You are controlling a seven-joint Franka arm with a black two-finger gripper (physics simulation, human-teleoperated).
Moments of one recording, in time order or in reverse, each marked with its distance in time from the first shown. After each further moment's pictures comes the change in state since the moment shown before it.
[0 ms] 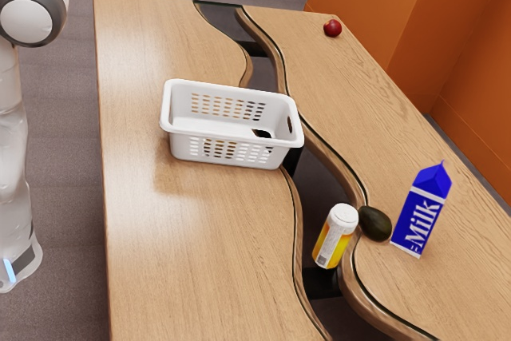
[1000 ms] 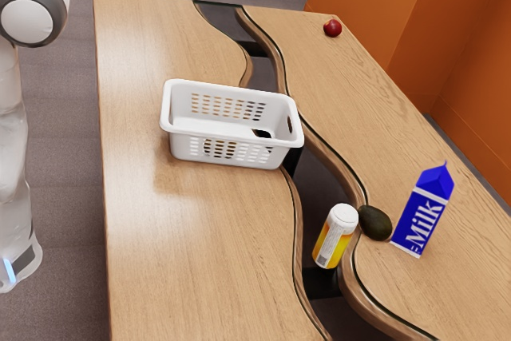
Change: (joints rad) arm -0.001 0.003 0.000 -0.069 0.000 0.098 0.000
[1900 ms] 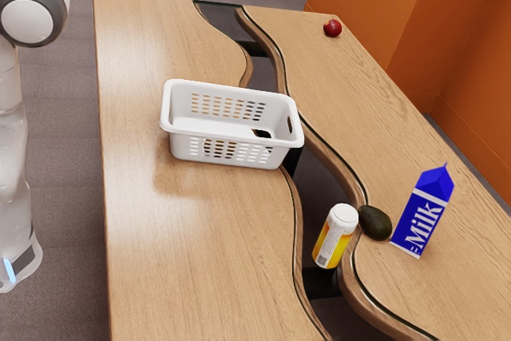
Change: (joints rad) arm 0.000 0.000 0.000 -0.528 0.000 0.467 0.000
